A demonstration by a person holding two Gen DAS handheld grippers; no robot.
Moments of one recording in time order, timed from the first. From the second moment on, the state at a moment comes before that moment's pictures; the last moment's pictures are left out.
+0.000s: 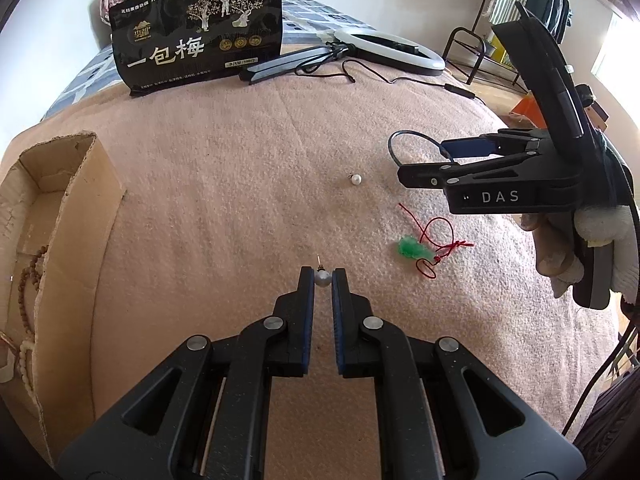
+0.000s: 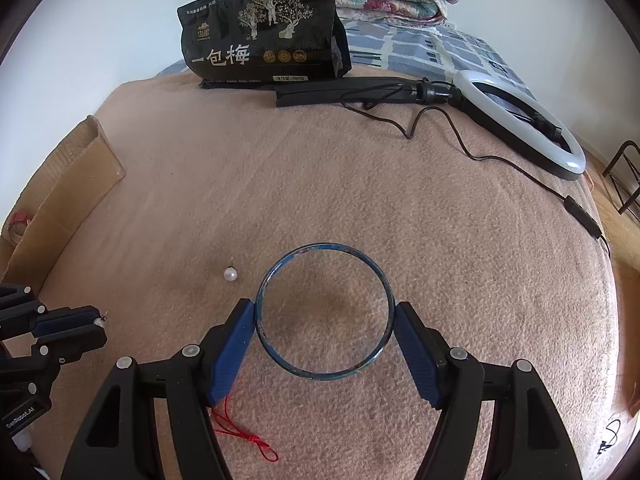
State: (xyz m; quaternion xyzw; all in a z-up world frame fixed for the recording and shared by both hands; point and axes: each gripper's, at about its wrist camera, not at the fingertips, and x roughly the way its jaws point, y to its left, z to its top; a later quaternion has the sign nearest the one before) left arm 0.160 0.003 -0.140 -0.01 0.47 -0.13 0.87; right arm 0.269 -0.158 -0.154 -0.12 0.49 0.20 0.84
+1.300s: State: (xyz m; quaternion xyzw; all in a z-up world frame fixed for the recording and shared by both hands) left arm 0.092 0.075 -0.026 -0.04 0.37 -0.08 0.92; right arm 0.178 -0.089 -0.025 -0.12 0.40 0.25 0.87
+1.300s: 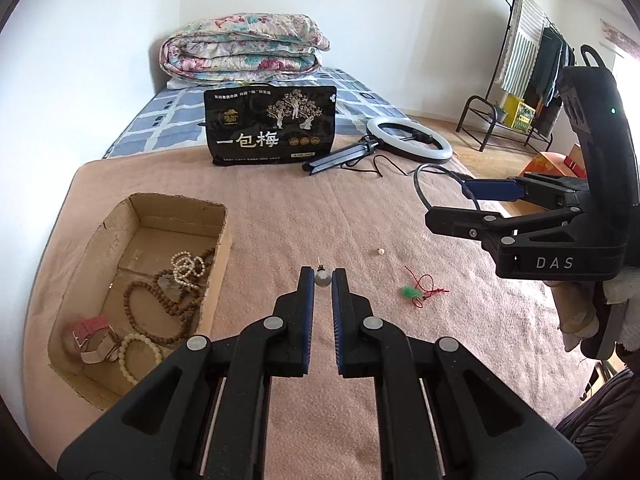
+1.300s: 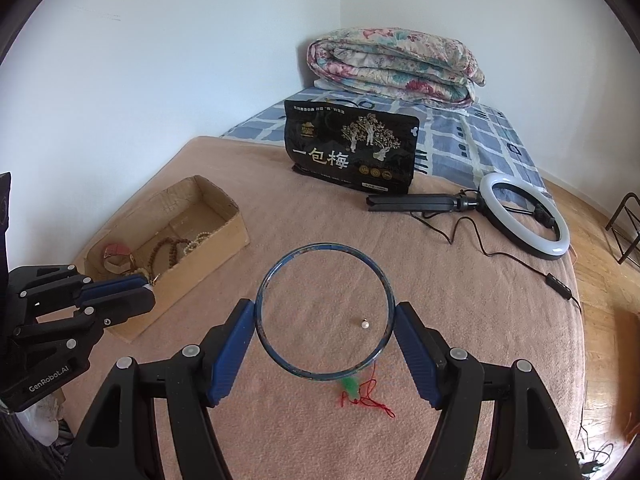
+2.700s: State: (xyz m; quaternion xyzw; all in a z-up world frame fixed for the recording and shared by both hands) left arm 0.110 0.253 -0.054 -0.09 0.38 0.05 0.92; right arm 0.149 0.093 -0.058 -0.15 0.41 0.37 0.82
